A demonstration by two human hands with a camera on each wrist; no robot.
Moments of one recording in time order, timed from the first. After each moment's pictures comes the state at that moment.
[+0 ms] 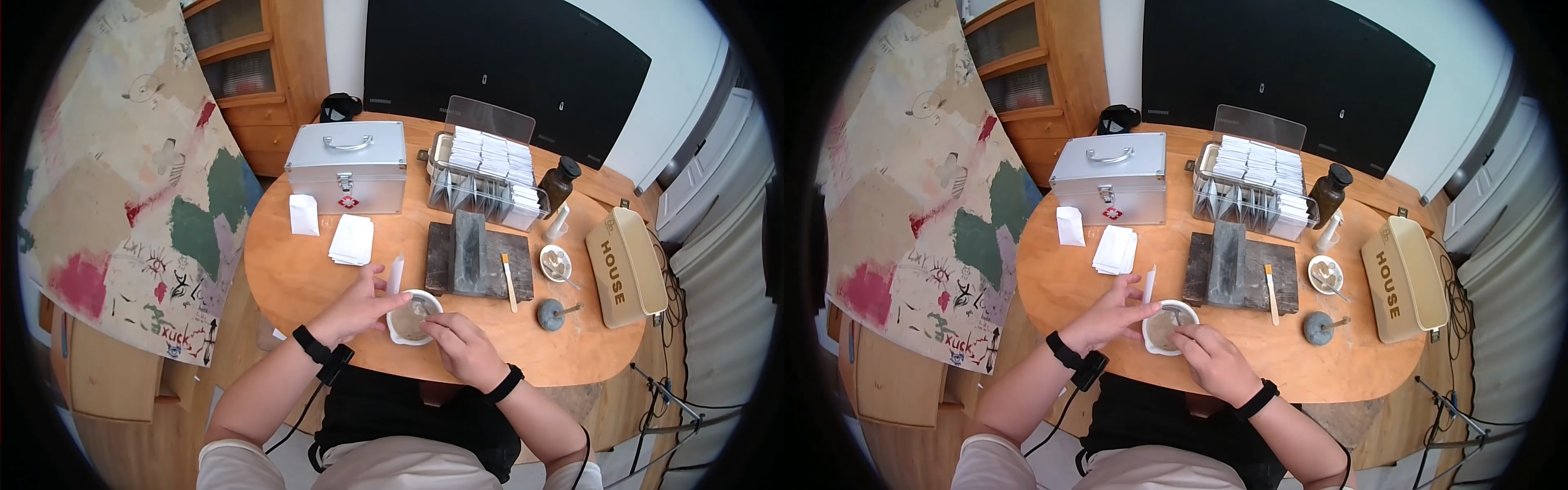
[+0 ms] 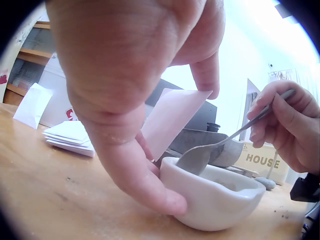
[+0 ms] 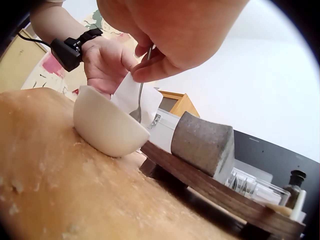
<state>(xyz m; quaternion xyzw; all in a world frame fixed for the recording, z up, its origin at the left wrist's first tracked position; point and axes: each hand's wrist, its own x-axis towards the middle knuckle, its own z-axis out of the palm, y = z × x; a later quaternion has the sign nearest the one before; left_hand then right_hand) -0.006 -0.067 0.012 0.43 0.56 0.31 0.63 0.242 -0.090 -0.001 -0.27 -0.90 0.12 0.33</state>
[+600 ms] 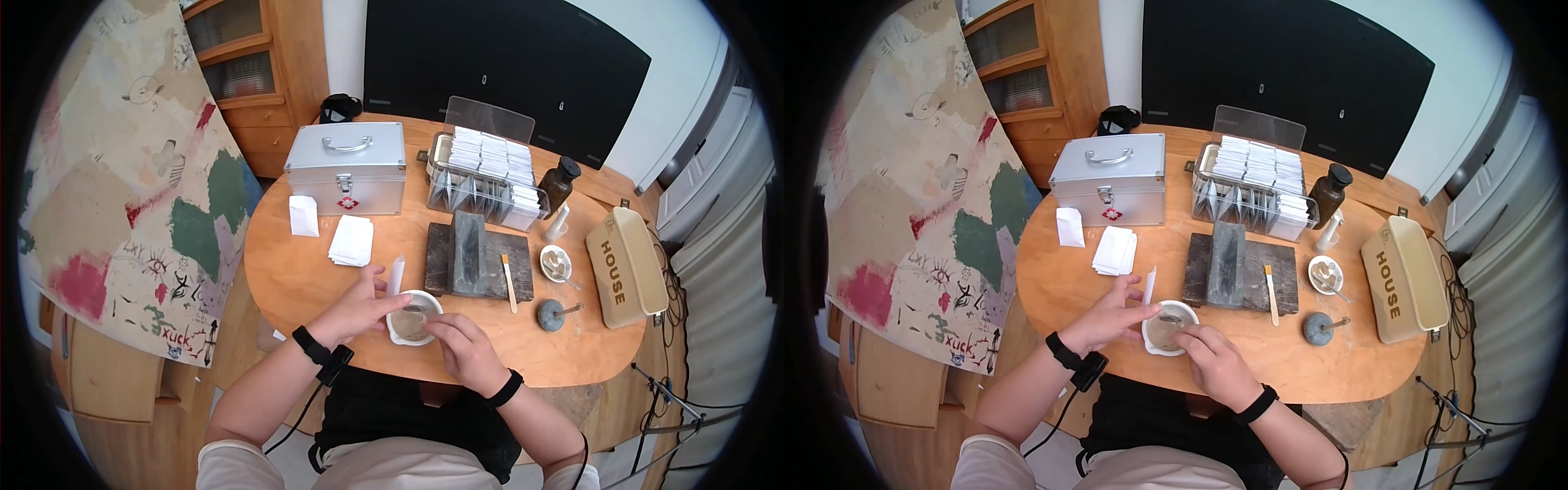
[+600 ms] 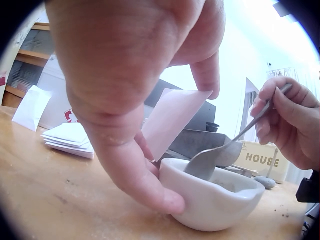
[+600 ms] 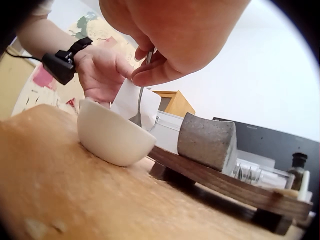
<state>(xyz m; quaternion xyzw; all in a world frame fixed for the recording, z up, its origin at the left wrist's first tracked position) -0.005 -0.068 0.013 0.44 0.56 0.32 0.62 0.242 -0.092 -0.003 -0.29 -0.88 0.16 0.36</state>
